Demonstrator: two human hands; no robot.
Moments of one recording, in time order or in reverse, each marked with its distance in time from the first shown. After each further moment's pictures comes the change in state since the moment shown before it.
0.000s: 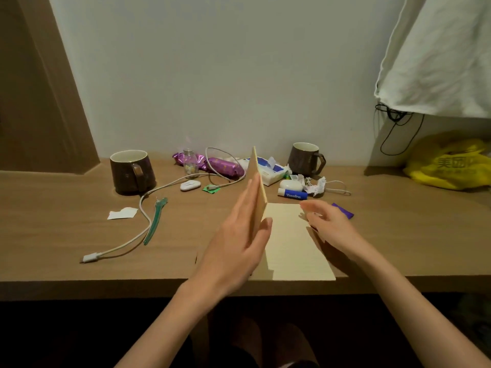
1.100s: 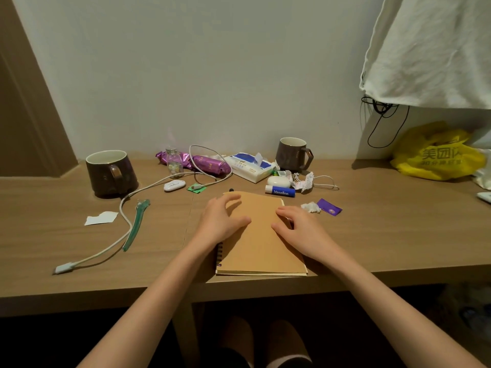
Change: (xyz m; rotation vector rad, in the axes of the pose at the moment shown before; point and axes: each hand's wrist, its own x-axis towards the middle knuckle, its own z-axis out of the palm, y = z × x) left_hand 0.070 -0.072 0.023 0.088 -0.061 -0.478; right_hand -0.001 -0.004 0.025 -0.353 -0.037 -0.150
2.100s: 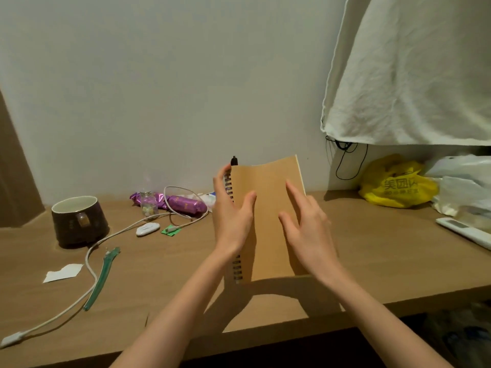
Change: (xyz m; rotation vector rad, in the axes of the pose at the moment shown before) left_hand 0.021 0.102 0.024 -0.564 0.359 0.398; right_hand -0.010 -0.015 -0.070 0.089 0.595 -0.115
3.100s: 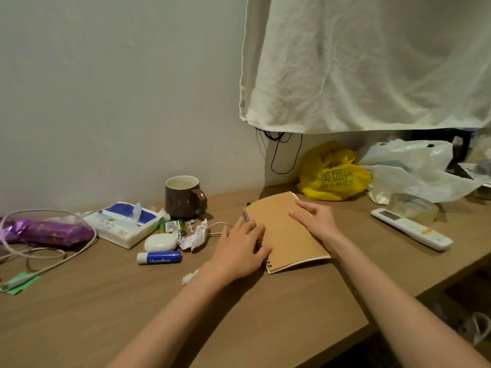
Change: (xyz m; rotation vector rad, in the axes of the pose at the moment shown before) left_hand 0.007 -0.082 0.194 0.915 -0.943 0.187; right_hand 0.086 0.274 -0.053 0.228 -0.037 0.622
